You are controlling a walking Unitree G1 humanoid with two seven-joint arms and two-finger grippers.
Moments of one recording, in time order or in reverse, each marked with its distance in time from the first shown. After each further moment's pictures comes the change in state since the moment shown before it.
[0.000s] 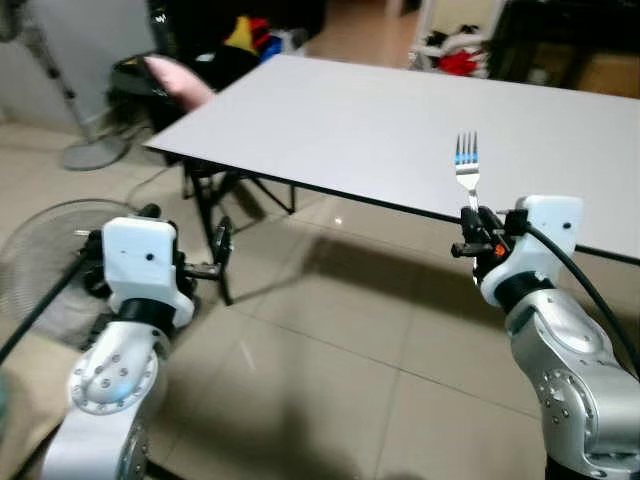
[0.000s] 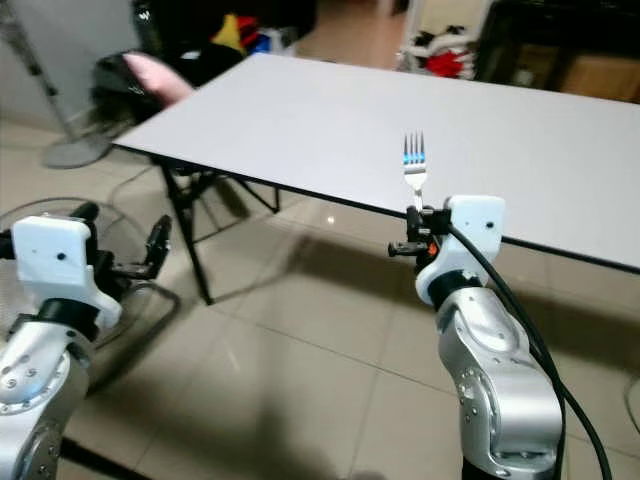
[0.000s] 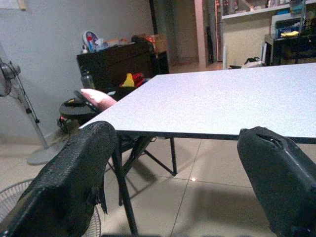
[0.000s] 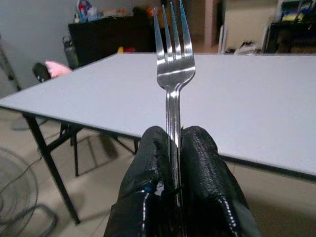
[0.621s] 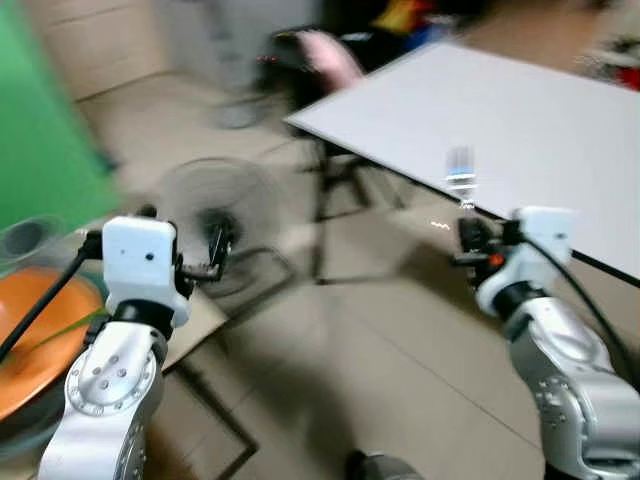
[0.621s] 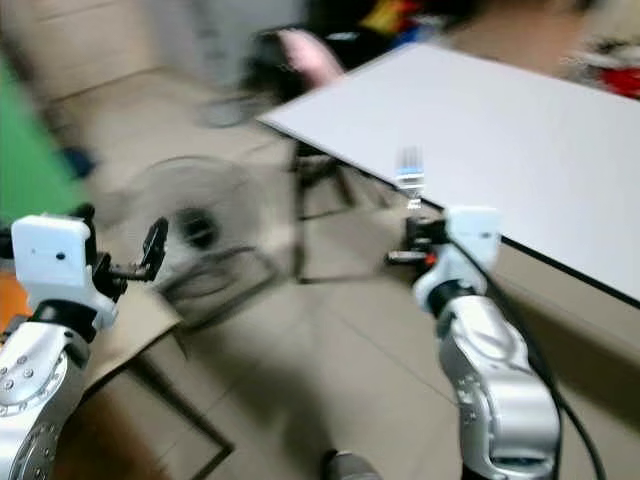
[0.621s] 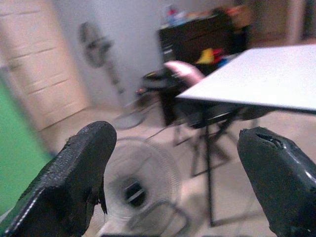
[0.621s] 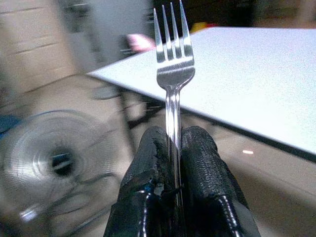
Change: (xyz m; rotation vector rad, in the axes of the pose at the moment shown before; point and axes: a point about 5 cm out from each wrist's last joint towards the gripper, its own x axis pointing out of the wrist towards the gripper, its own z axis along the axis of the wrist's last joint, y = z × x) left arm -0.001 -0.001 0.005 0.035 0.000 0.001; right arm -0.004 -0.007 -0.012 0.025 0.028 -0.025
